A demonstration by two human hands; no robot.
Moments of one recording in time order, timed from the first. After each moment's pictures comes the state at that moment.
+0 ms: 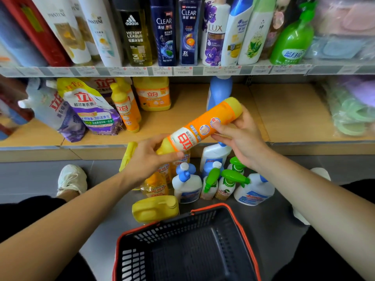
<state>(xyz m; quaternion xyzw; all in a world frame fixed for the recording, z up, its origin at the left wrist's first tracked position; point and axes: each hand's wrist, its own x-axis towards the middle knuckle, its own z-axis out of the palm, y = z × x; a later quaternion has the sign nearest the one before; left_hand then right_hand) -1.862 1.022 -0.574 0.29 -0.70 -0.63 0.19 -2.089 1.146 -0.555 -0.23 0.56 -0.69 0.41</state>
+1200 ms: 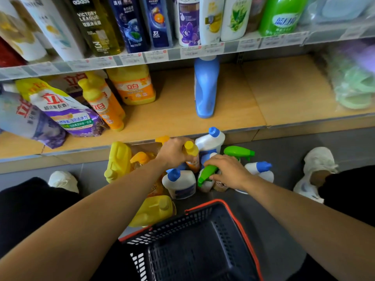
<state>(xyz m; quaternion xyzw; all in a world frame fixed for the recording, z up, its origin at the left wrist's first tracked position) -1.984 0.997 -0.696 0.26 -0.91 -0.32 0.02 -2.117 1.186 -0.711 -0.56 0.79 -0.10 0.25</state>
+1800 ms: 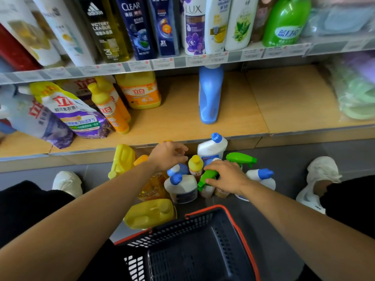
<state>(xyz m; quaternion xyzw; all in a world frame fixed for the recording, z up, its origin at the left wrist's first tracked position) -1.959 0.981 -0.679 0.29 -0.90 -0.31 -0.02 -2.110 1.181 -0.700 -0.54 0.79 -0.10 0.26</state>
